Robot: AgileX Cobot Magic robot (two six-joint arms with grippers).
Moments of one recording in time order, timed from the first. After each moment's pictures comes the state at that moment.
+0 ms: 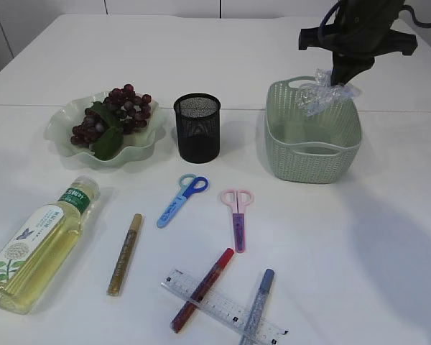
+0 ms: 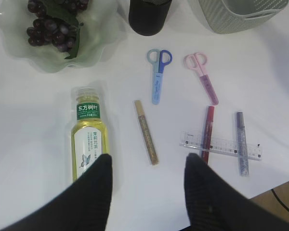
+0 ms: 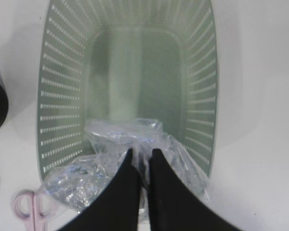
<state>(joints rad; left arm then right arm) -0.33 1.23 -1.47 -0.13 1.26 -0.04 0.20 2.08 -2.00 -0.11 1.17 0.33</state>
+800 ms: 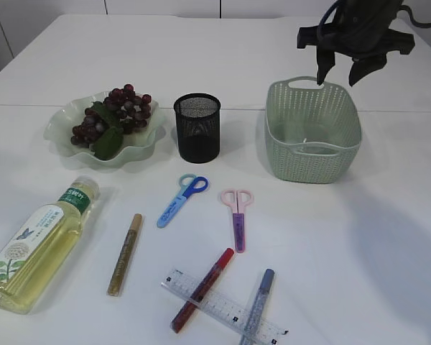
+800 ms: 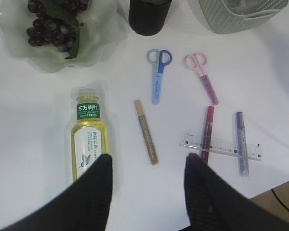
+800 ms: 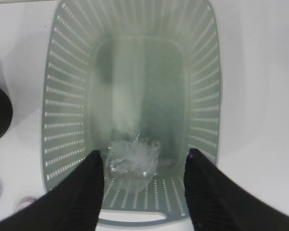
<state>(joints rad) -0.33 1.23 -1.47 -0.13 1.26 -0.04 0.20 2.08 -2.00 -0.11 1.14 0.33</state>
